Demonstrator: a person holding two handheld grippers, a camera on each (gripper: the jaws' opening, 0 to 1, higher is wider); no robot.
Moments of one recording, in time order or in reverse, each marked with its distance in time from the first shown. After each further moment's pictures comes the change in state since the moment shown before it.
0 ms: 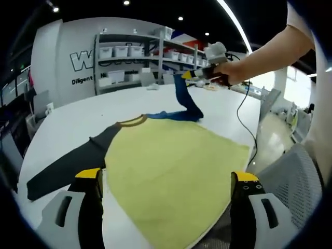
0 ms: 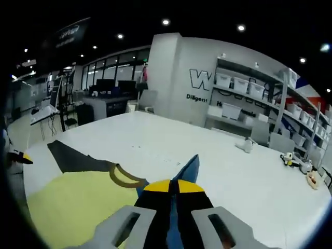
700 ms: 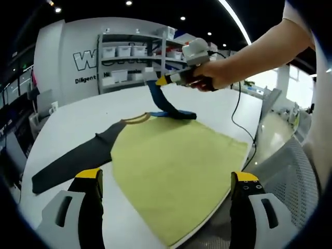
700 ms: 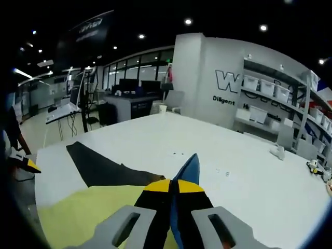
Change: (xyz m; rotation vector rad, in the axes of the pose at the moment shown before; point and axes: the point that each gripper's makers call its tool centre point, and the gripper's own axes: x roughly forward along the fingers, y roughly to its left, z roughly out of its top) left arm -0.021 0.003 -0.007 -0.007 0.010 0.027; right arm 0.054 0.134 0.005 -0.035 0.004 0.178
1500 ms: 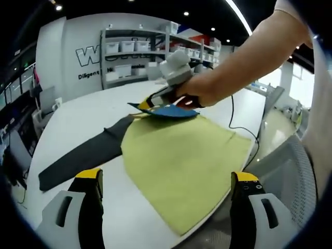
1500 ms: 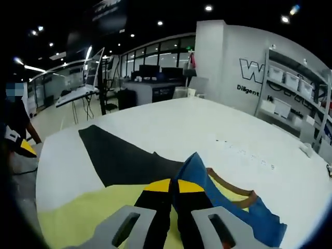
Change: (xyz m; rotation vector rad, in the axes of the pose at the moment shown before) left arm -0.013 0.021 -0.006 -0.005 0.048 0.025; right arm 0.070 0.096 -0.041 -0.029 0.107 0.160
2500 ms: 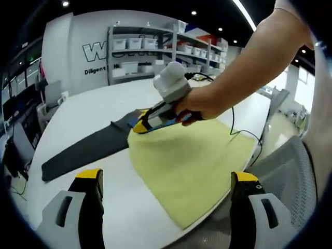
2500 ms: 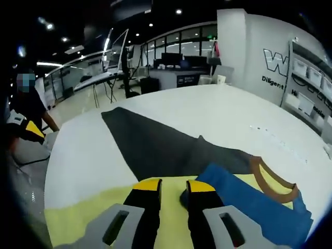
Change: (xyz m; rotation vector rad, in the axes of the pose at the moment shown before) left arm -0.008 0.010 -0.009 -0.046 0.005 0.042; right arm 0.020 0.074 -0.030 -0.043 0.087 0.190
